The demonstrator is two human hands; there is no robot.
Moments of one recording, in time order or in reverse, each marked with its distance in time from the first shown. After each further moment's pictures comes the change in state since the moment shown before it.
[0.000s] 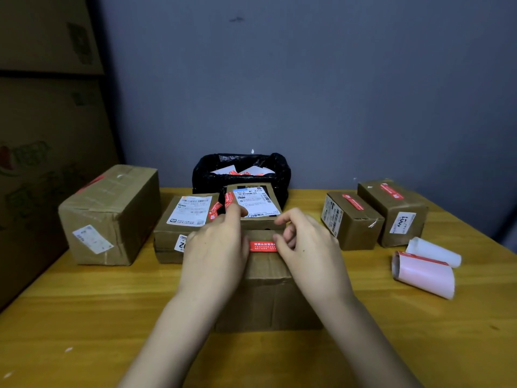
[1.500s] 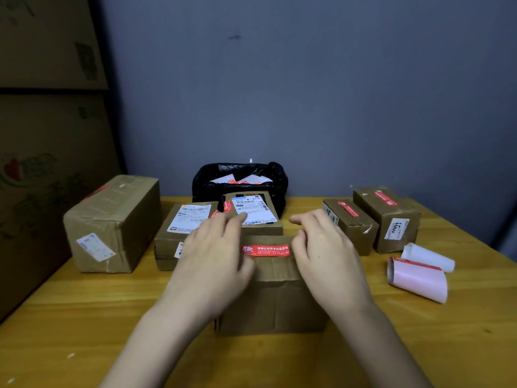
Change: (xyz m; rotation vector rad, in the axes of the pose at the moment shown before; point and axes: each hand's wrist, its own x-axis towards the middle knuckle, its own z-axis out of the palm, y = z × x) left_hand -0.015 0.003 -0.029 0.058 -0.117 0.157; right_hand -0.007 0.006 -0.026 -0.192 0.052 -0.052
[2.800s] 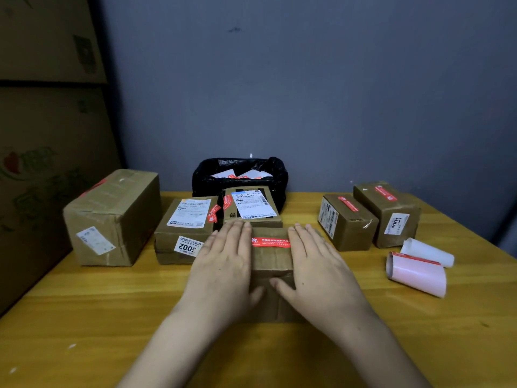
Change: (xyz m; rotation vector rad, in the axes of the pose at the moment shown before) left_hand -0.011 0.011 0.026 0.271 -0.158 0.056; right_hand -0.022 0.002 0.007 -0.196 -0.359 -0.066
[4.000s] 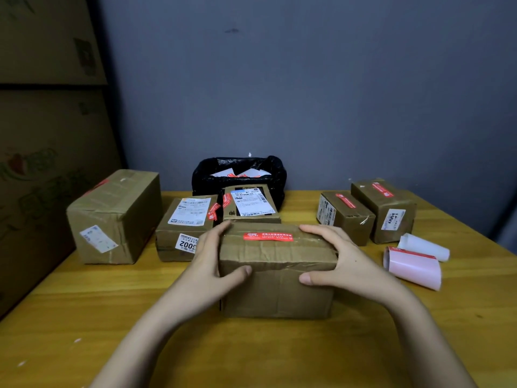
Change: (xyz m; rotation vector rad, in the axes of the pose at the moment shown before) left_hand -0.007 -0.039 0.025 -1.001 -0.011 -0.066; right_hand 0.008 0.076 0.007 0.735 -0.126 -0.008
